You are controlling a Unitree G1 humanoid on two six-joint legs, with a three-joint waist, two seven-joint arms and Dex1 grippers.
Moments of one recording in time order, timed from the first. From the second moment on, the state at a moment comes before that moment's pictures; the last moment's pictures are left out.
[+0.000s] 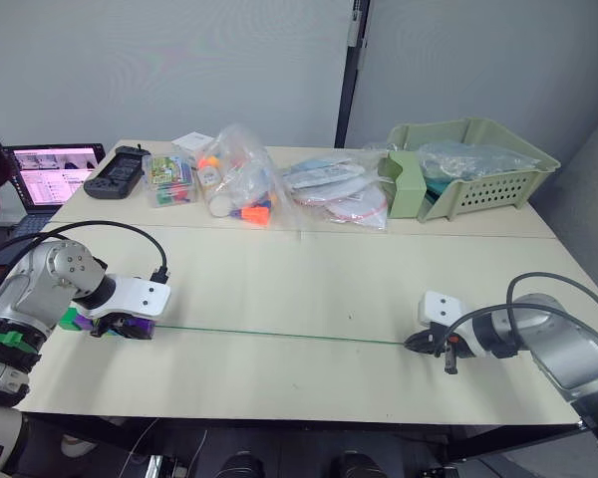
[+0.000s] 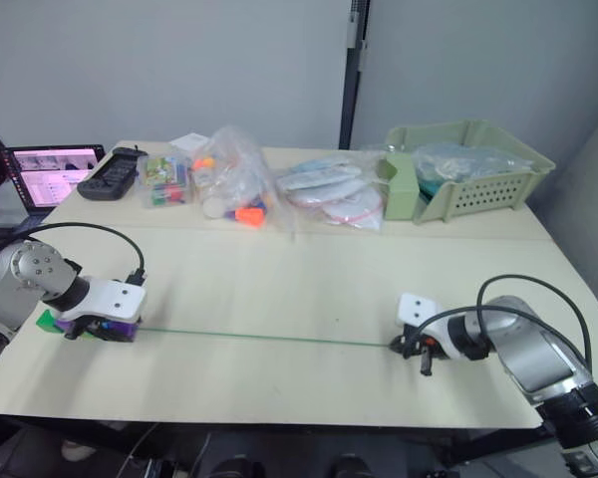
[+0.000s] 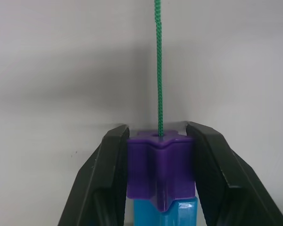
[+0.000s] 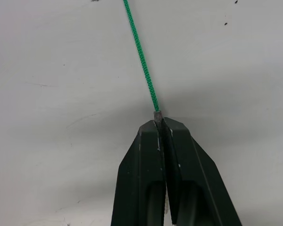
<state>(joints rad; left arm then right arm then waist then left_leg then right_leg) -0.67 1.07 -0.30 0.44 0.19 -0.15 -1.53 -0.36 -0.97 0.24 -0.09 0.13 0.47 1.17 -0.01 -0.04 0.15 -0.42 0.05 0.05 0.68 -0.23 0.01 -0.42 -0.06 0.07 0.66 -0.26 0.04</state>
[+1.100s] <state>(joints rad) -0.23 1.10 0.35 0.38 -0.42 0.40 -1.54 -0.18 -0.91 -0.24 -0.16 0.48 0.65 1.20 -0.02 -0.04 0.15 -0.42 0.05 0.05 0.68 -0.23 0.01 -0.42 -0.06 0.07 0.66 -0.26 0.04</state>
